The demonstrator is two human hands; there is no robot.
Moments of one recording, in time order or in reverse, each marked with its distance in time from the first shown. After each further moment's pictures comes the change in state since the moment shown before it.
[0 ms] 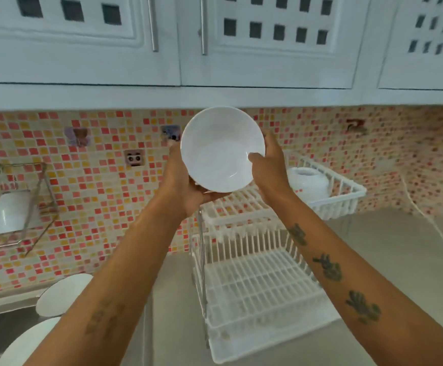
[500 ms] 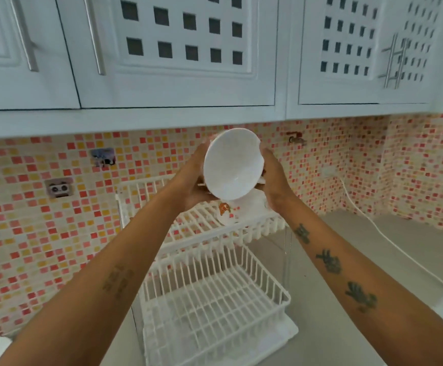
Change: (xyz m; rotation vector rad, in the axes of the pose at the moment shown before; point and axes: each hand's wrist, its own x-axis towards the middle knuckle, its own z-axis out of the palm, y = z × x) left_hand 0.084 -0.046 0.120 0.290 -0.155 -0.050; right_hand 0.053 0.040 -0.147 0.083 0.088 0.155
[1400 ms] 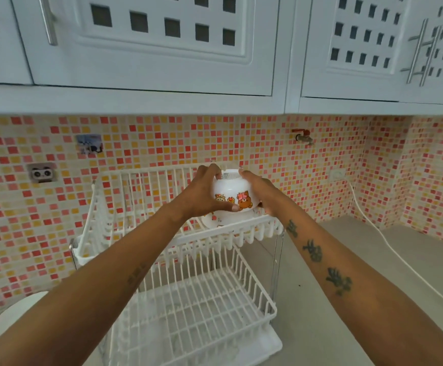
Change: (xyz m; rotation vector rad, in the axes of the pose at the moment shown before) left_hand 0.079 -0.075 0.020 1.064 0.054 0.374; right_hand 0.071 0.062 -0.041 -0.291 -0.178 0.406
